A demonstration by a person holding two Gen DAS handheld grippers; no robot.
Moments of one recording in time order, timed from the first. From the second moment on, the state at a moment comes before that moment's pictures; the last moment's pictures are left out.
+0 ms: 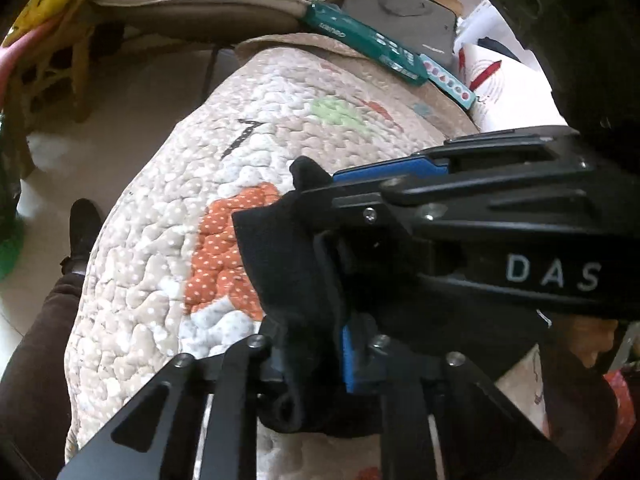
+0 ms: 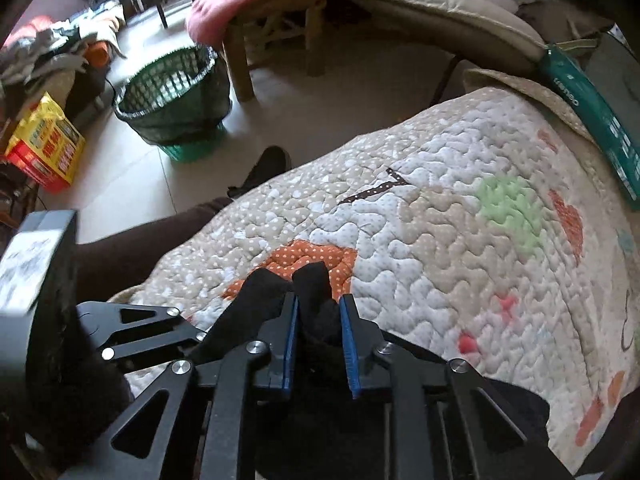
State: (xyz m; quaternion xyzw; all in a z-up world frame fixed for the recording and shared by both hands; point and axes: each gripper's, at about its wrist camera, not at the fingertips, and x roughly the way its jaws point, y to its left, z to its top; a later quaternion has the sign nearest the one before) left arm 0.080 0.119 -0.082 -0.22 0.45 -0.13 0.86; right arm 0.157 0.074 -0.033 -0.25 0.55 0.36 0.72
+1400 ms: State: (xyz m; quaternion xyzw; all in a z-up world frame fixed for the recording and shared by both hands) left arm 0.086 -0.017 -0.062 -0.16 0.51 -0.15 0.83; right arm 0.148 -0.196 0.029 0.13 0.49 0.29 0.81
